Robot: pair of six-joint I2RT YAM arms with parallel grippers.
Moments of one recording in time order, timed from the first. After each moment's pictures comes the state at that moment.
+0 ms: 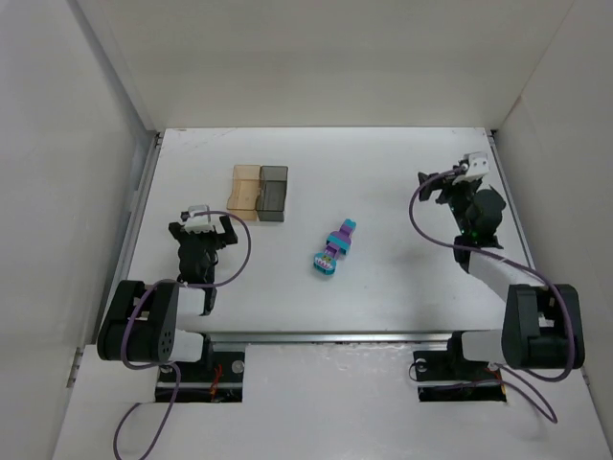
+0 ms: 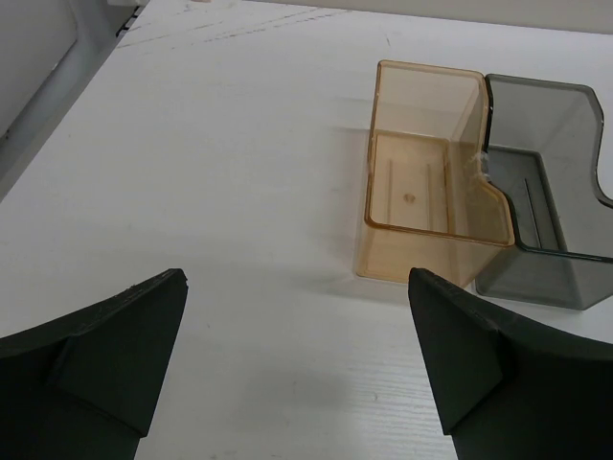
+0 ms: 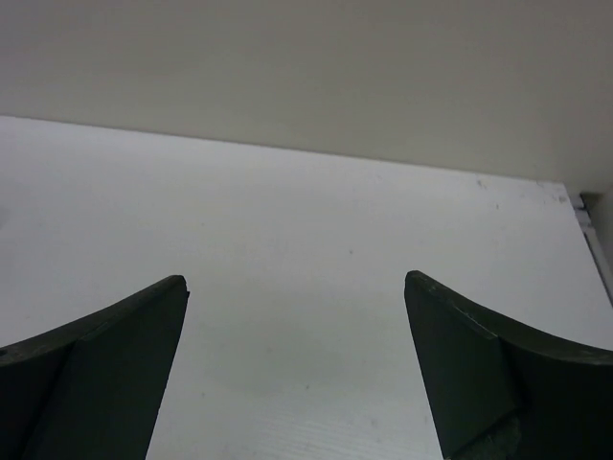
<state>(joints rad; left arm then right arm) -0.08 1.37 0.15 1.16 -0.17 -0.06 -0.02 1.33 0.53 0.86 -0.18 0.01</state>
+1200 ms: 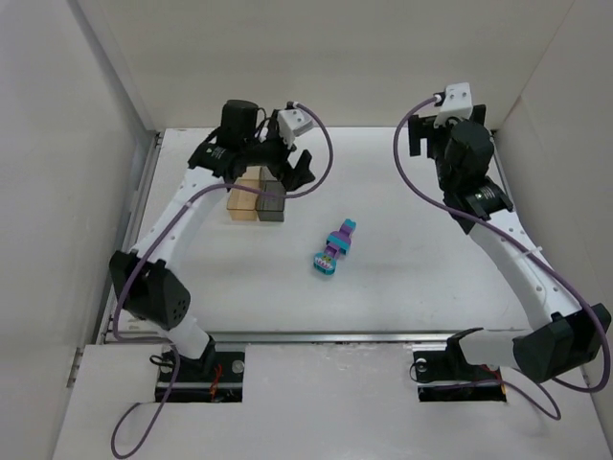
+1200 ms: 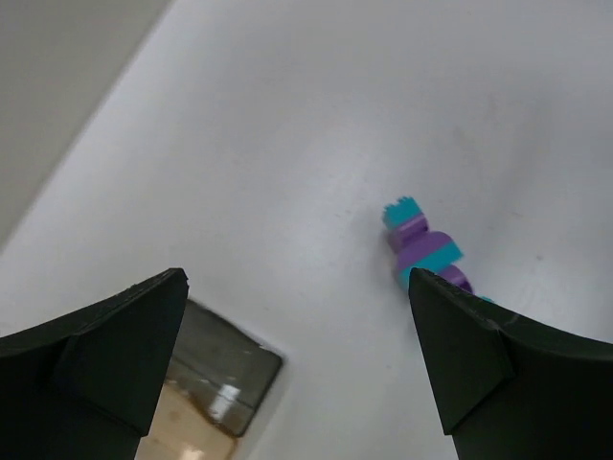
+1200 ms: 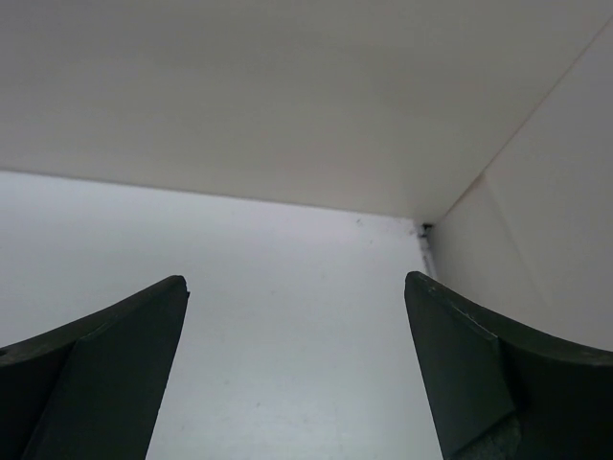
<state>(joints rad) -0.39 1.56 1.64 -0.54 0.59 0.42 0.33 1.27 1.28 0.02 0.44 -0.28</state>
